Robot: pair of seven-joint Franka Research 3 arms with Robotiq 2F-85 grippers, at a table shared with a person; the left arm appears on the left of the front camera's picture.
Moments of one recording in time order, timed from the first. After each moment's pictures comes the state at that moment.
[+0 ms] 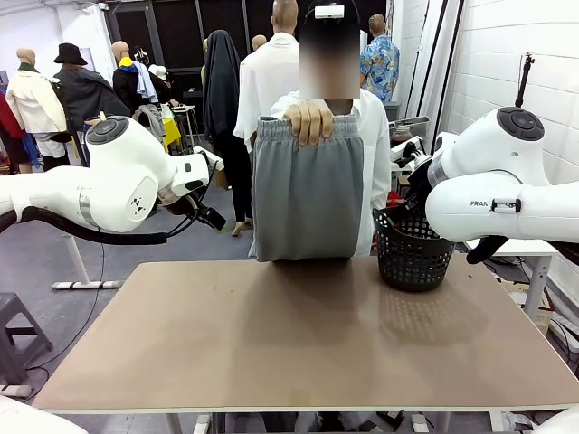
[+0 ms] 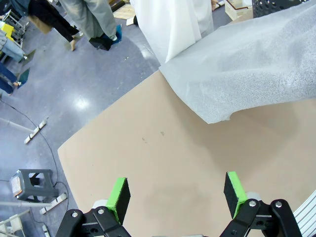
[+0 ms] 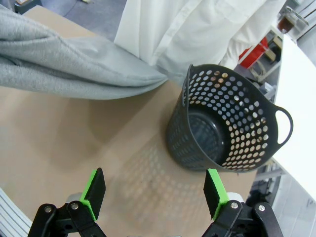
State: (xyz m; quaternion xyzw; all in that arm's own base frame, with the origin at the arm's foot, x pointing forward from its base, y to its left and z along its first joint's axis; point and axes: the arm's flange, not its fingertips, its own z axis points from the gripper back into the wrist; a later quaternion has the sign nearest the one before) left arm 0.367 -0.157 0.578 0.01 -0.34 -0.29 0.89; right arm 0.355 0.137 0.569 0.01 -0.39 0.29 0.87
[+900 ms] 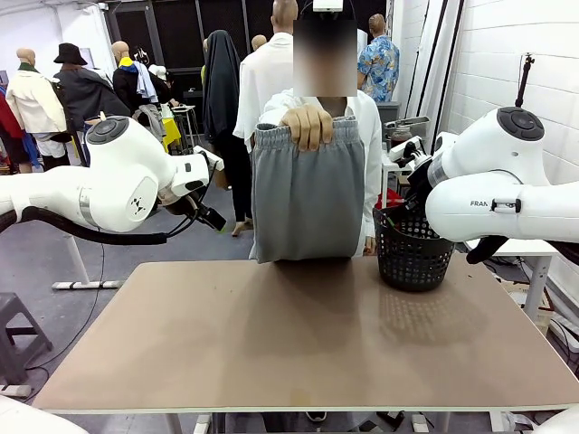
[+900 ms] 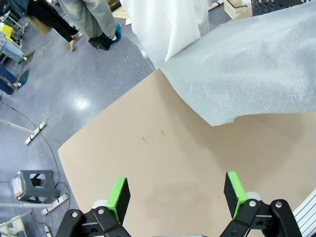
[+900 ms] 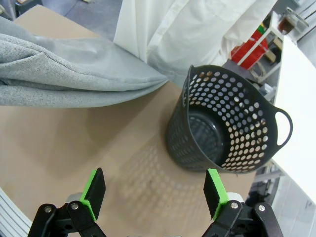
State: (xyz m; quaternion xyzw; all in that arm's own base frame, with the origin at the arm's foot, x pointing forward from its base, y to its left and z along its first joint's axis) left arm 0.366 -0.157 0.578 0.01 -0.34 -0.30 0.89; right arm 0.355 0.138 0.570 0.01 -0.39 0.30 0.87
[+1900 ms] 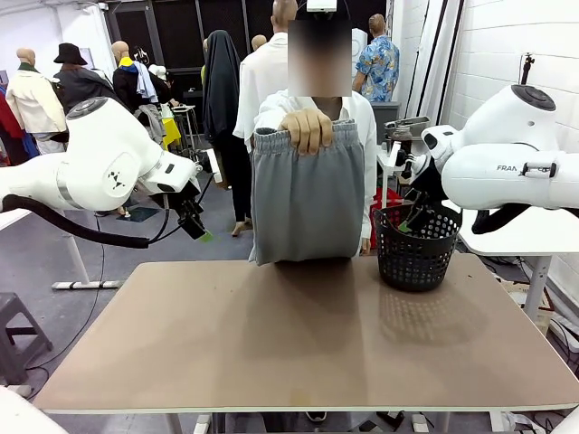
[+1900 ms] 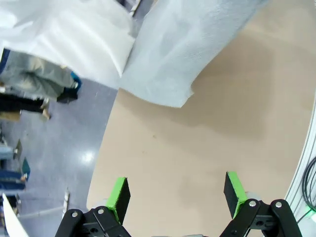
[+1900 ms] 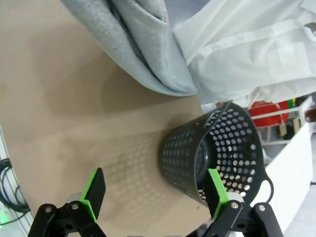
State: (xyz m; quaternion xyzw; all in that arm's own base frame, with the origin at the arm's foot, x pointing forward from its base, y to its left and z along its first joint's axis) left arm 0.365 -0.141 0.595 0.02 -0.29 -0.58 0.76; right arm 0.362 0.127 0.585 -0.02 -0.34 0.57 0.75
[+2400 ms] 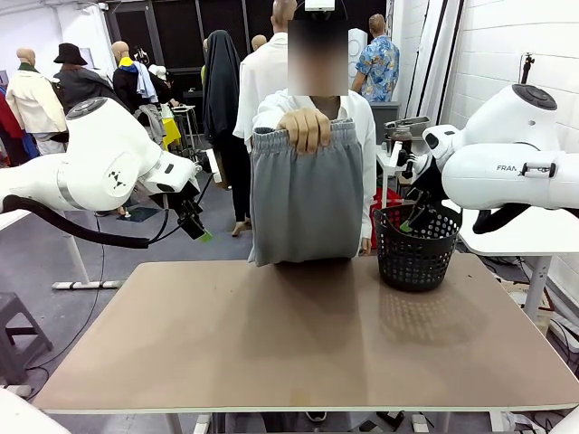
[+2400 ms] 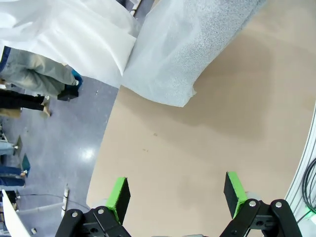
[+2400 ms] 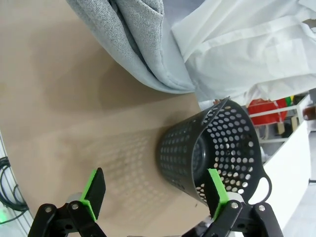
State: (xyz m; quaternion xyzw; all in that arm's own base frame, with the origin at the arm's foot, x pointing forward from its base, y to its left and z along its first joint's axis) left arm 0.364 -0.139 0.596 0.03 -0.29 -0.56 0.77; right arm 0.362 0.124 0.586 -0.03 -0.34 0.57 0.75
